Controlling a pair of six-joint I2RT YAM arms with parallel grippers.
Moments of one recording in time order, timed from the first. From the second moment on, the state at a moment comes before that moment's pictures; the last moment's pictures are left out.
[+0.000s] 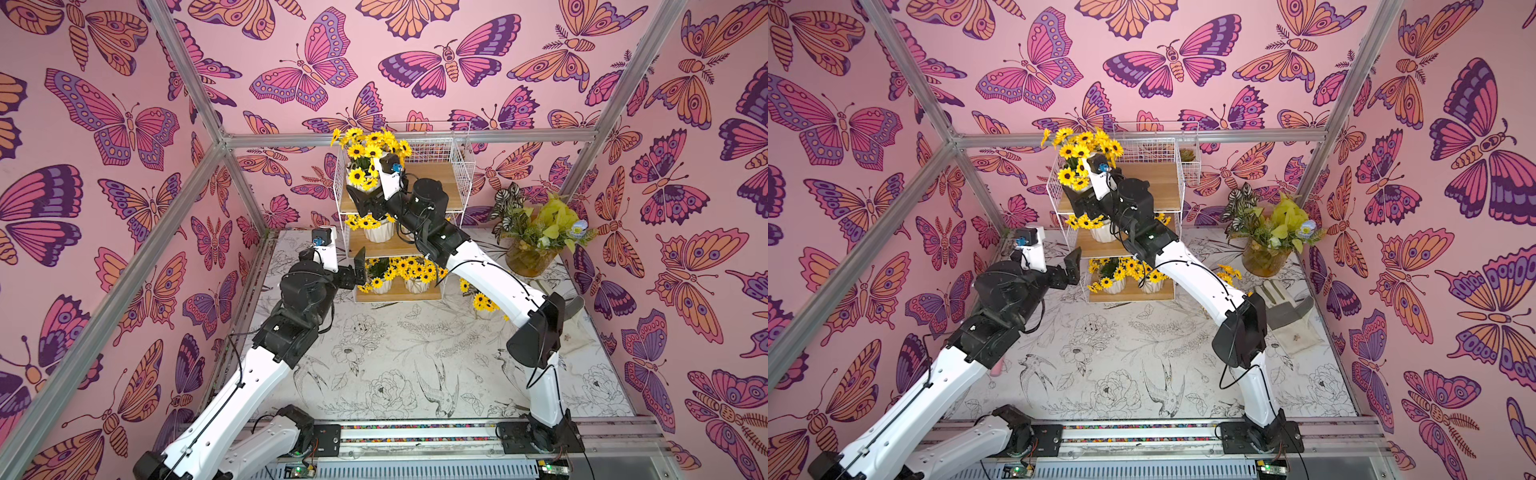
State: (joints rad) left arm -0.49 0.96 1.00 -0.14 -0.25 -0.10; right arm 0.76 2.10 2.21 0.08 -0.05 -0.05
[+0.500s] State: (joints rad) left arm -0.49 0.96 0.99 -0.14 -0.25 -0.10; right arm 0.76 2.14 2.26 0.09 -0.05 -0.05
